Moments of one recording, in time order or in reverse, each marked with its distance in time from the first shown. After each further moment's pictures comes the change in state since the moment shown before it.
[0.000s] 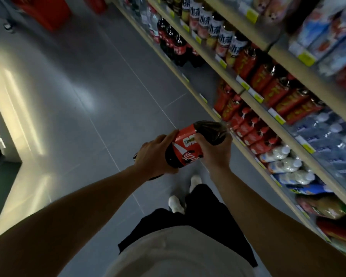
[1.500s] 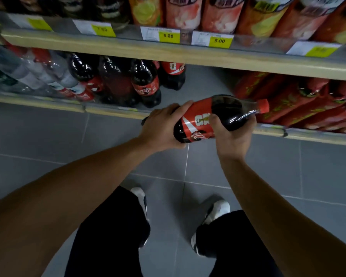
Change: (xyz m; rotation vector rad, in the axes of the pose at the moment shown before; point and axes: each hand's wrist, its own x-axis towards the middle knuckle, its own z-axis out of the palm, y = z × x) left_hand 0.820 -0.355 -0.010 0.130 -0.160 1.067; right_hand 0.596 0.029 0.465 0.281 0.921 -0.009
